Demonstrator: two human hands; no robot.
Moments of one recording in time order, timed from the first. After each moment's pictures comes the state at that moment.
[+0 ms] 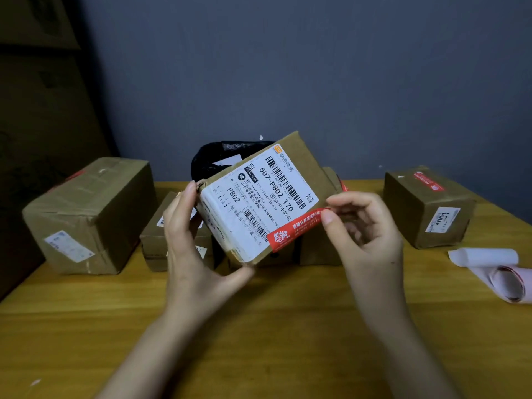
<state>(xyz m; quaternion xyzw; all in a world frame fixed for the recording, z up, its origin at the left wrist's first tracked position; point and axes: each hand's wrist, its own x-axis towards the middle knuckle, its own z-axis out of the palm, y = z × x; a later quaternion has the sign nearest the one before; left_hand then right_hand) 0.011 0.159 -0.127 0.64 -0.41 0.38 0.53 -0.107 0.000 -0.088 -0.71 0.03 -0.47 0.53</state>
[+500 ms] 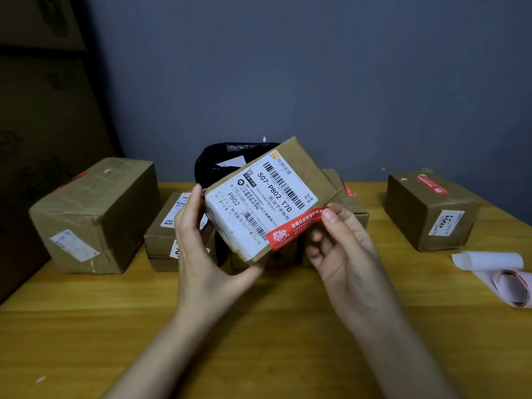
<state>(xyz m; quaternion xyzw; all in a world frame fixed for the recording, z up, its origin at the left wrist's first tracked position) 0.003 0.152 -0.134 0.67 -0.36 0.30 0.58 -0.095 0.012 -0.092 -0.45 0.06 -0.27 0.85</state>
